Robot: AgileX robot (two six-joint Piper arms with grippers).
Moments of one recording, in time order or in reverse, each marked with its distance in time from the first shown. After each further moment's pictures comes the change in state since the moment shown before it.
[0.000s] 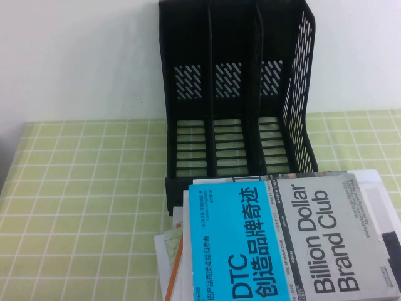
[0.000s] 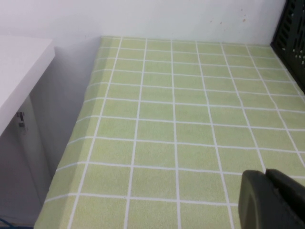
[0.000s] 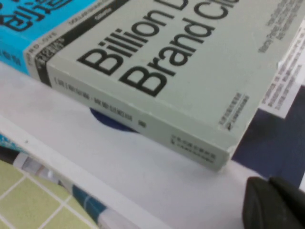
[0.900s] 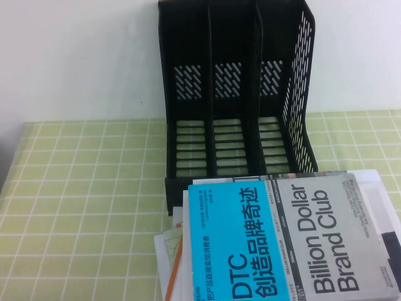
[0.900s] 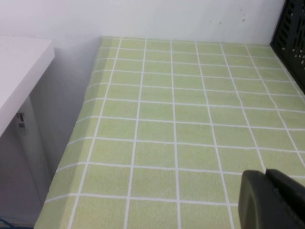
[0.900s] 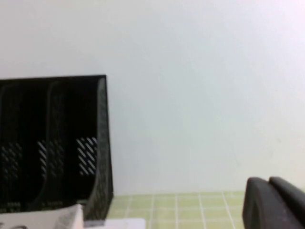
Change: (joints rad) right arm -0.588 -0.358 0.117 0.418 -0.411 -0.309; left arm 0.000 0.000 0.000 0.000 0.000 0.002
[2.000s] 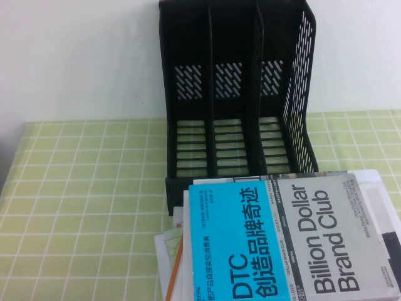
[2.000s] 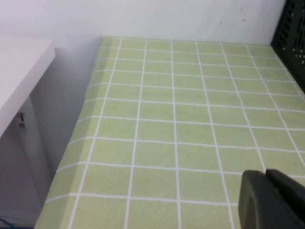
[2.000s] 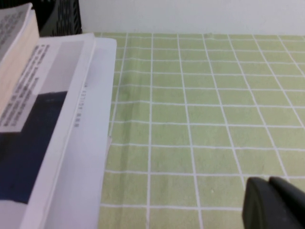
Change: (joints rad) right arm -0.054 -0.022 0.002 -0.237 0.507 0.149; left arm 0.000 0.000 0.000 0.000 0.000 0.002
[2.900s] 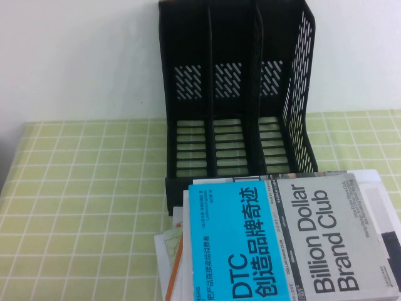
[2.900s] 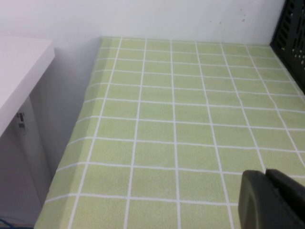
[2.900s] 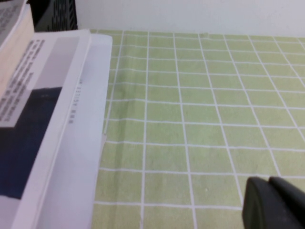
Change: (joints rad) right arm 0.000 0.000 0.000 -0.027 0.005 0.000; left arm 0.000 0.000 0.000 0.000 0.000 0.000
